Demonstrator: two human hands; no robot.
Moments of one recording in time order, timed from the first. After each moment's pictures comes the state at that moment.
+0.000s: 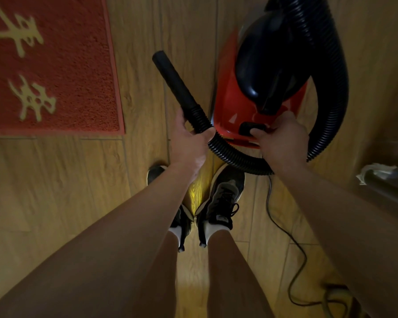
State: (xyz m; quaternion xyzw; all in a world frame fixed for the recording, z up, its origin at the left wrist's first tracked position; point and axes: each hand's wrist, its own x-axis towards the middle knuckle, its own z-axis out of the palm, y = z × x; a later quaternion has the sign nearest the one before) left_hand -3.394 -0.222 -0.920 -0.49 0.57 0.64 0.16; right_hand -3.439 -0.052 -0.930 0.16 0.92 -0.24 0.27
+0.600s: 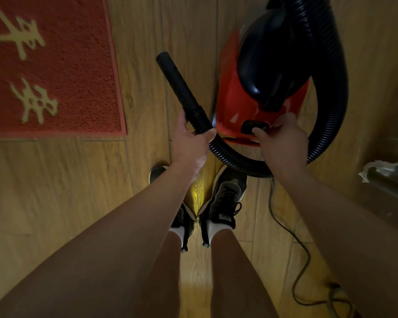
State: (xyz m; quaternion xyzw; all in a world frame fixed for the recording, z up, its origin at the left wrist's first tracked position) left_hand -3.390 -0.227 -0.923 -0.49 0.57 0.64 0.17; right_hand -3.427 -0.056 -0.925 0.17 0.91 -0.26 0.26
